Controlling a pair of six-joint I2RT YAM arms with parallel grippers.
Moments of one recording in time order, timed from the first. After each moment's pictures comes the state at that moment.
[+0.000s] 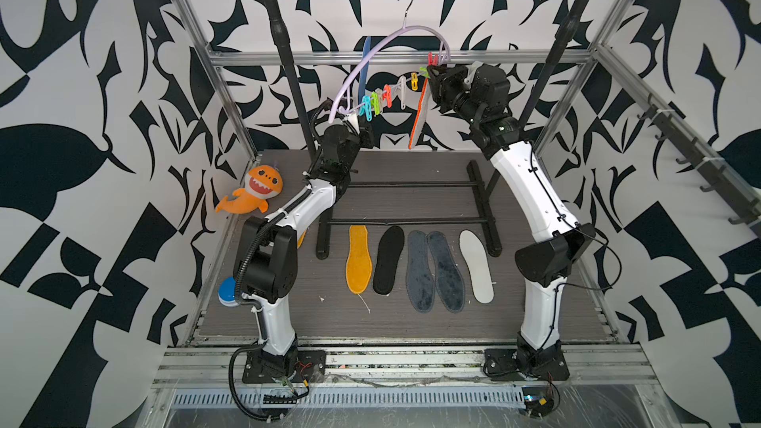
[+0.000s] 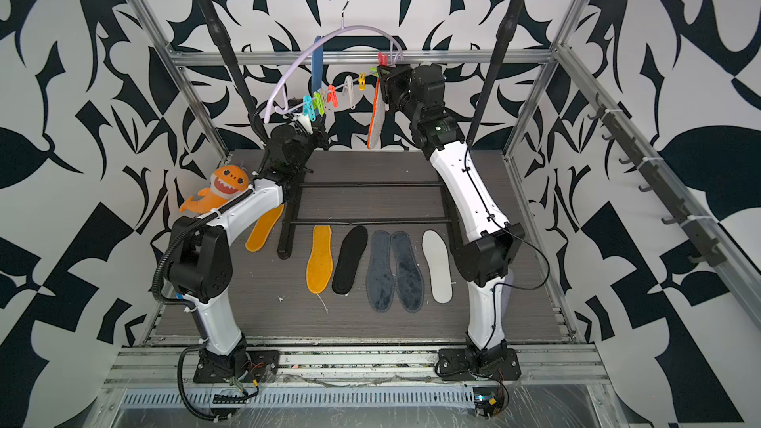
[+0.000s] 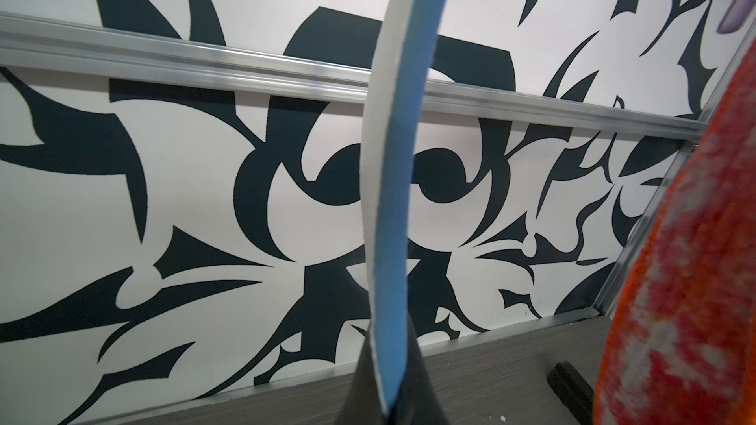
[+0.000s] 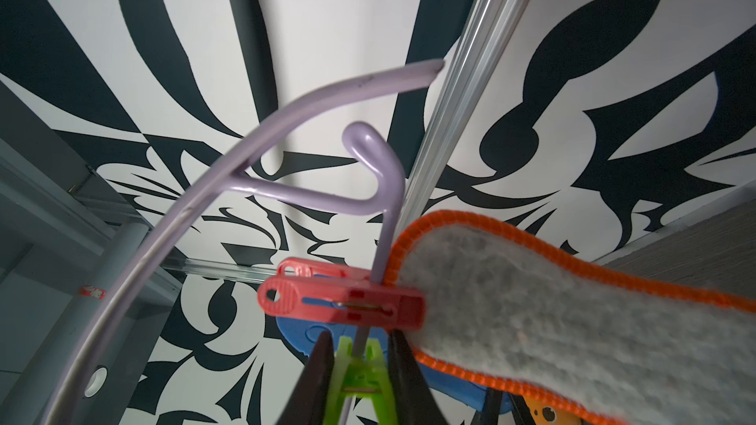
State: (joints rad) left arm -0.39 1.86 1.51 0.48 -0.03 -0.16; right arm 0.40 2.01 2.36 -0.27 -0.12 1.44
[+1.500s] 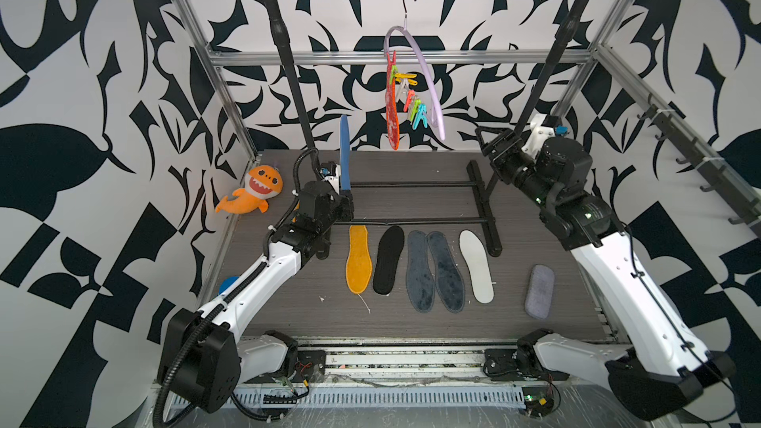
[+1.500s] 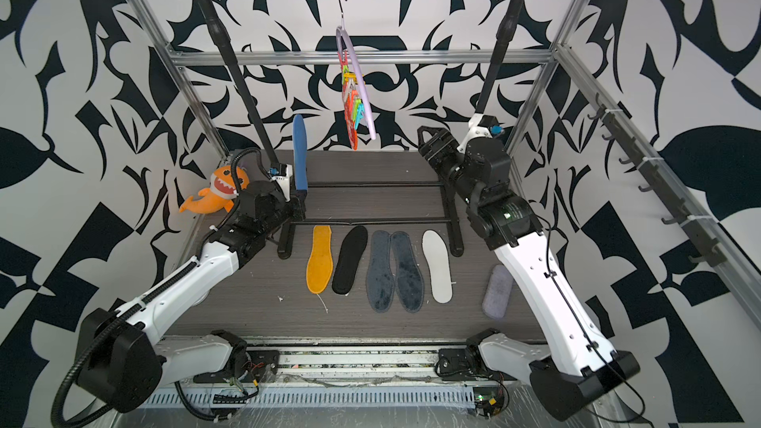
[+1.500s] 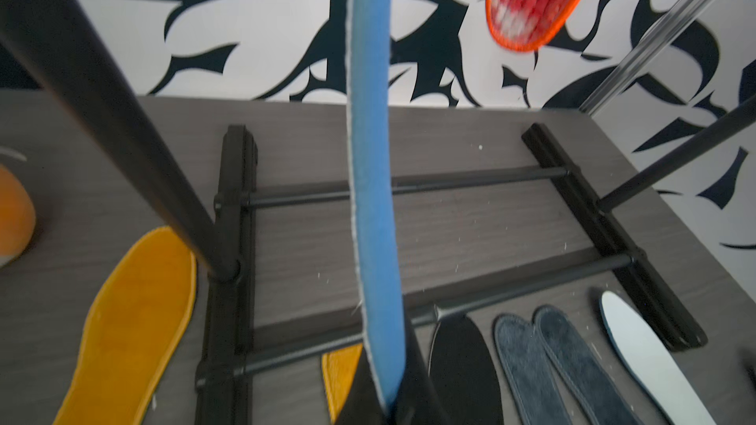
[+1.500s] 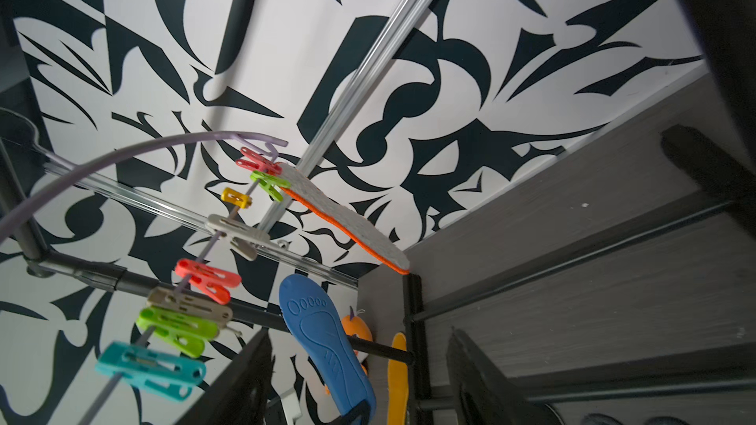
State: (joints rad) left arm -0.43 1.21 0.88 -0.14 -0.01 -0.28; right arm 0.39 1.11 1.41 -0.44 0.02 0.96
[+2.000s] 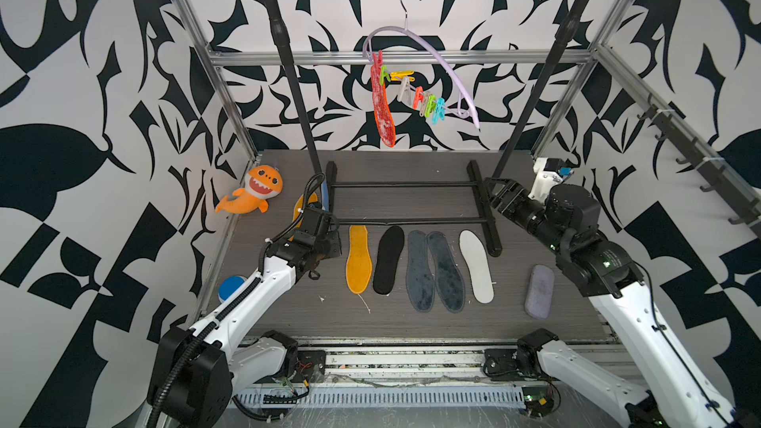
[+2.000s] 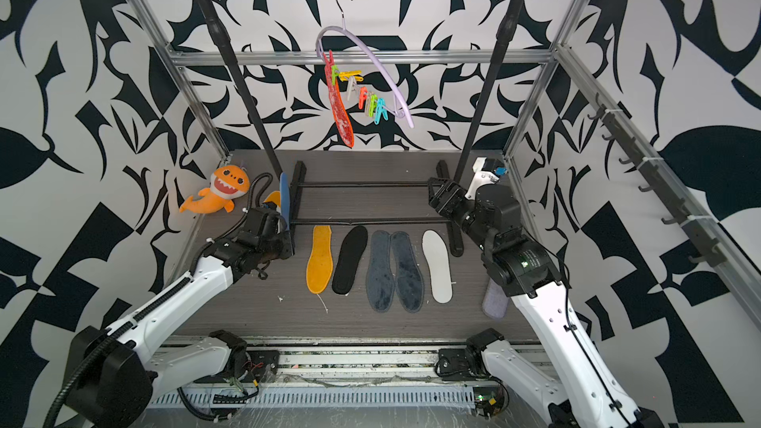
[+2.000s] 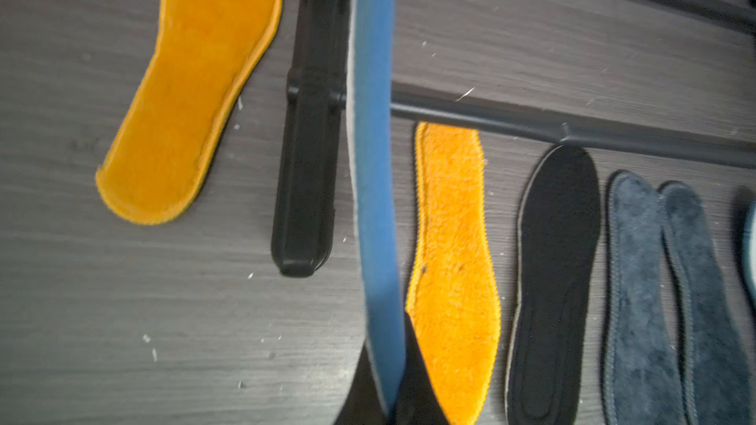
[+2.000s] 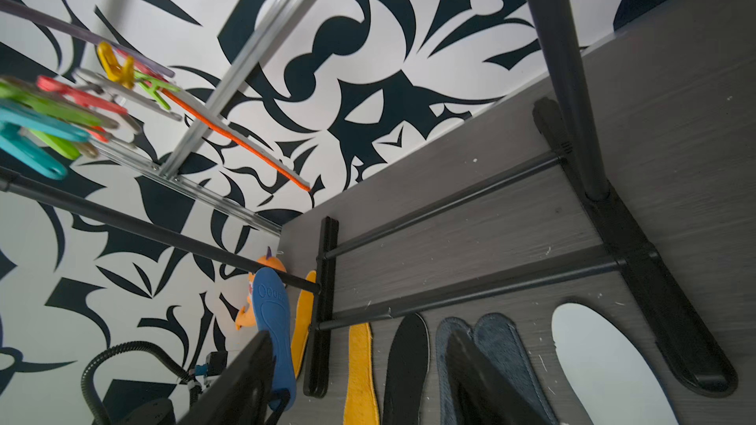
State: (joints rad) left arm -0.43 1.13 0.75 -0.57 -0.12 -0.54; right arm 0.39 0.88 1.14 -0.57 0.00 0.80
